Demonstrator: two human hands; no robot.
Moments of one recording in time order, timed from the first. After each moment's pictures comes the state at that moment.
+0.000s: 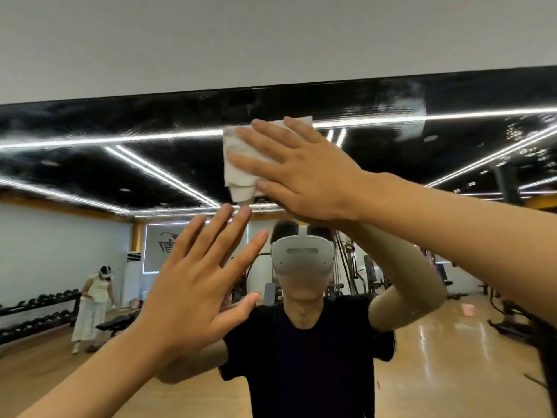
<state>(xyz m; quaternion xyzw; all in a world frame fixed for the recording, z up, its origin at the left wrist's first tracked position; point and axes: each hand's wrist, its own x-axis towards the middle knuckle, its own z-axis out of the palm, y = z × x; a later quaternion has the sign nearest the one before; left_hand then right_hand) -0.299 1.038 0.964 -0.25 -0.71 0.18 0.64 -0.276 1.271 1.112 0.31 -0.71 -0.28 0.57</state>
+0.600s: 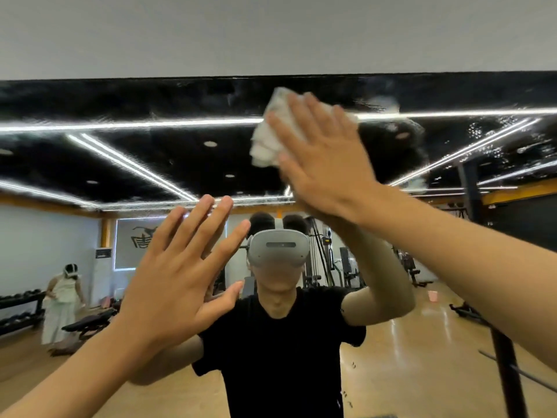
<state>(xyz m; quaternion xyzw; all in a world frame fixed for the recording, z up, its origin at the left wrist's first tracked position) -0.301 1.042 0.964 -0.26 -0.71 0.15 0.64 -0.269 1.296 1.091 0.15 -0.73 -0.14 0.65</state>
